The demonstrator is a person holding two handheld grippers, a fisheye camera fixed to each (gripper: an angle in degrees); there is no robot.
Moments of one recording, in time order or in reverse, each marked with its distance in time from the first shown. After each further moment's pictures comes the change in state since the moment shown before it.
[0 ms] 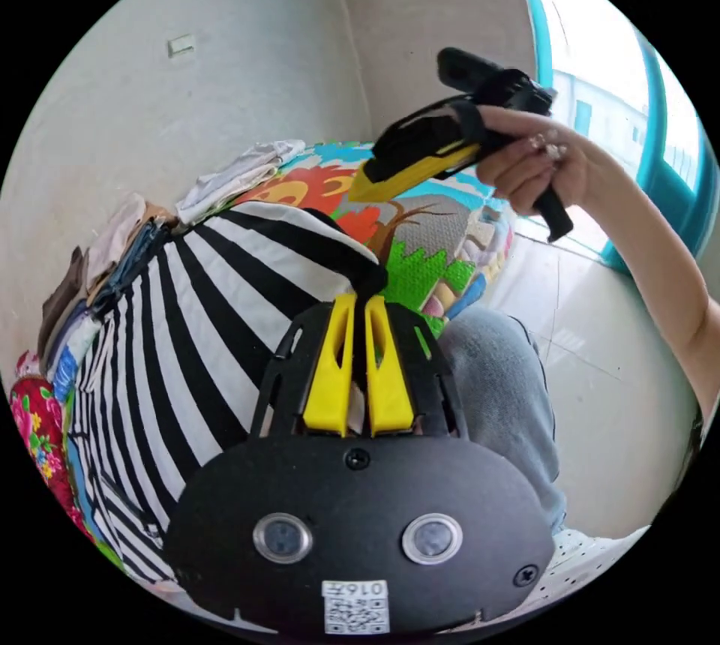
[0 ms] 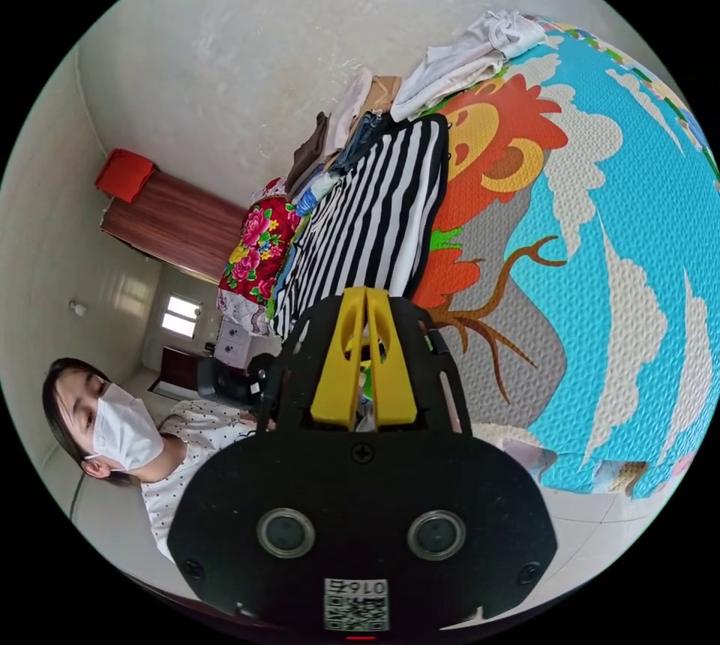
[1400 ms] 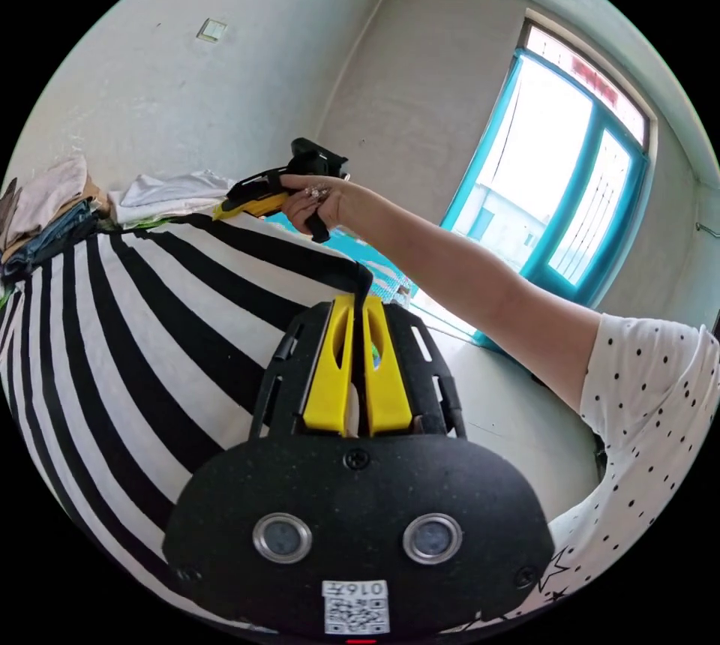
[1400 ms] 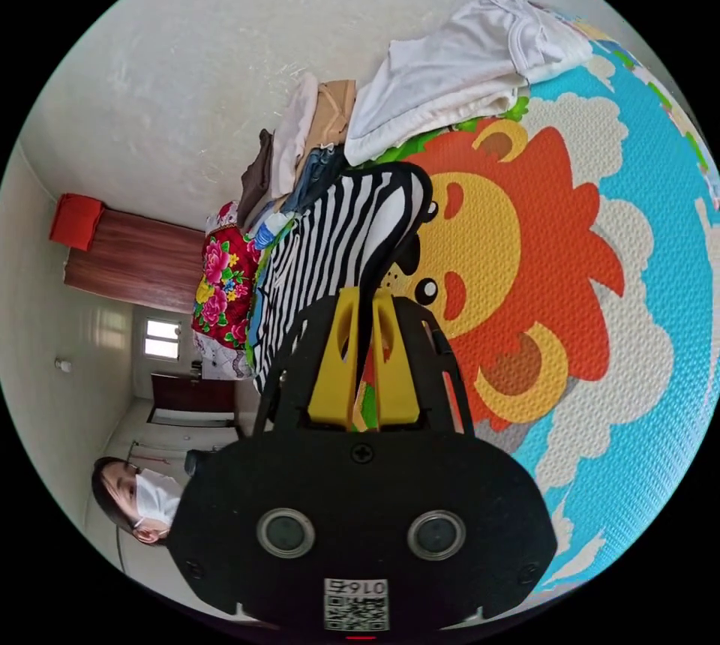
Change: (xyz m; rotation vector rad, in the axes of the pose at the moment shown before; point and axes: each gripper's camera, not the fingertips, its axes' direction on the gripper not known) left arm -0.125 0.056 -0.111 0.278 0.549 -0.157; right arm 0.089 -0.343 0.024 0.306 -2.027 0.979
